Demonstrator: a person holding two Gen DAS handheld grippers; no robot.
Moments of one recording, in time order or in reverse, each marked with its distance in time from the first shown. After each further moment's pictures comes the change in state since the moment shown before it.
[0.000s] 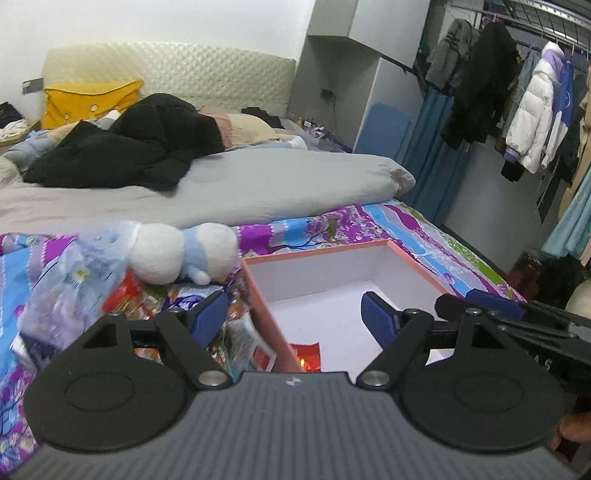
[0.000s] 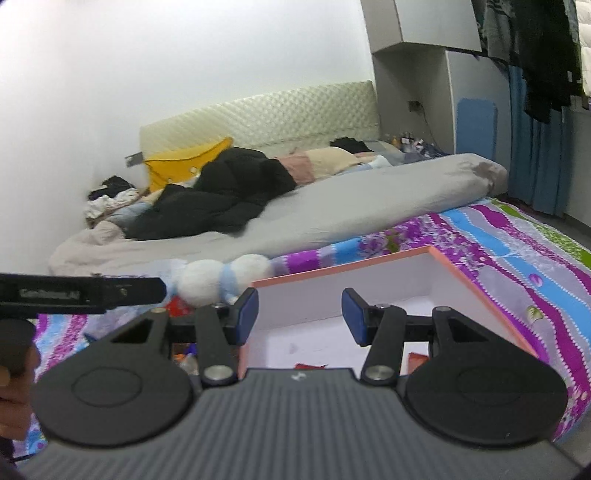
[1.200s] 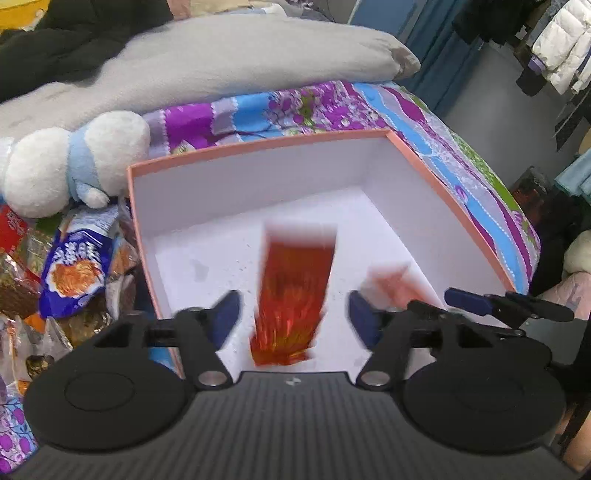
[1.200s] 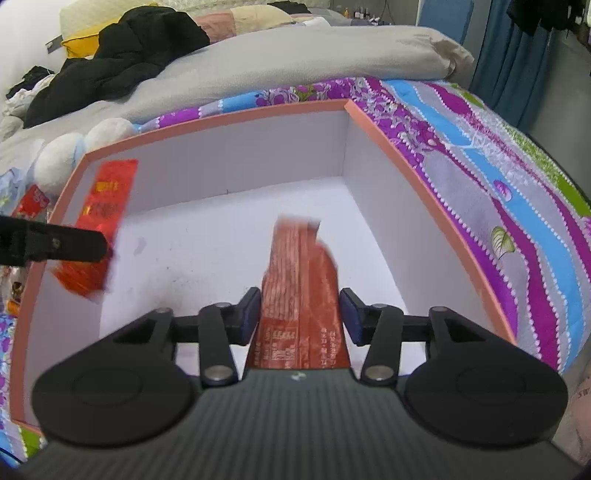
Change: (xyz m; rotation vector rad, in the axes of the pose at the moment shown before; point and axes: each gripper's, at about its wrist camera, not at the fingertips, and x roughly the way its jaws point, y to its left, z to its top) left arm 0.232 -0.058 0.002 -0.006 0.424 -0.045; right arm 0.153 -0.132 -0.043 -0.004 0.468 -0.211
